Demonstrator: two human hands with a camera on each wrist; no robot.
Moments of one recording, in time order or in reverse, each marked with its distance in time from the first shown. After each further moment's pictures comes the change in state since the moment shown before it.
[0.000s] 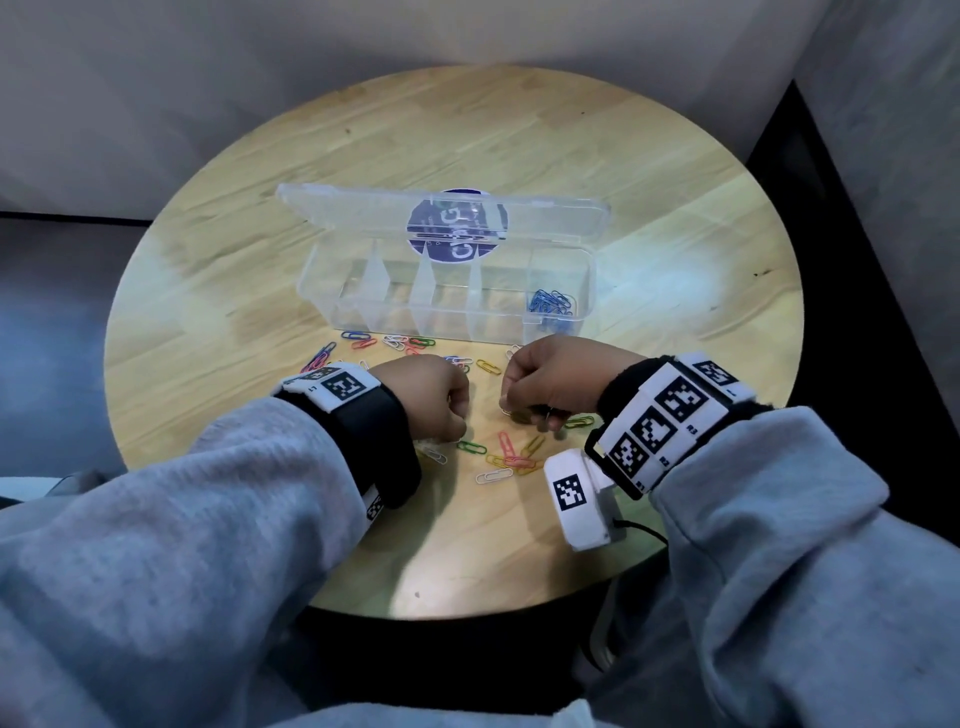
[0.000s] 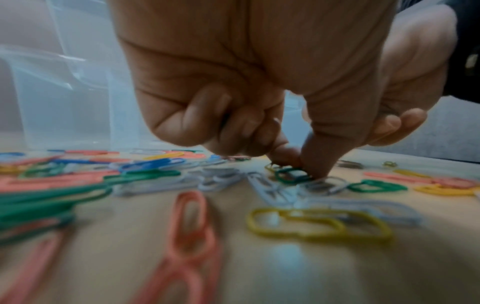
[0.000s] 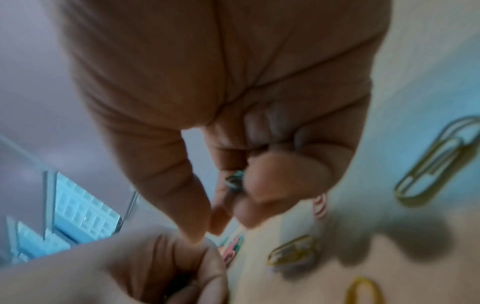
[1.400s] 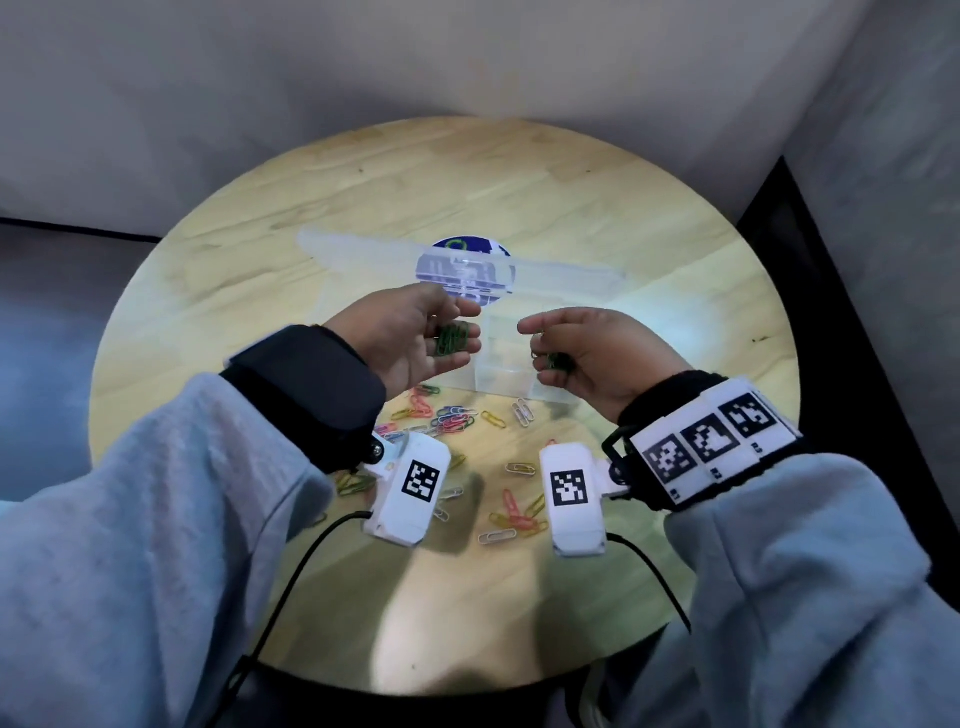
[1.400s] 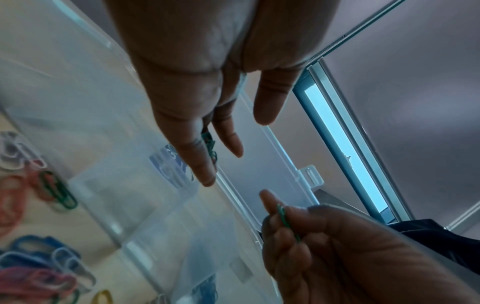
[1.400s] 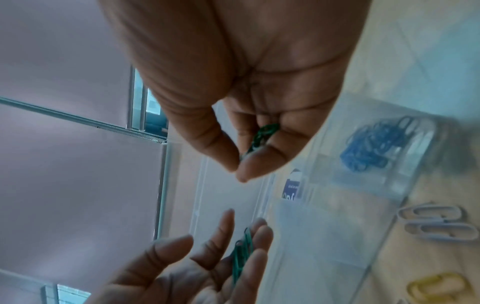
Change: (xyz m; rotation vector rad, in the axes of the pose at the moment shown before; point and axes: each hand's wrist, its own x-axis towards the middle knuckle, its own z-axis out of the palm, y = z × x) left_hand 0.010 -0.005 -0.072 -1.548 0.113 -0.080; right_hand -0.001 -0.033 -0.035 0.778 0.281 -0.198
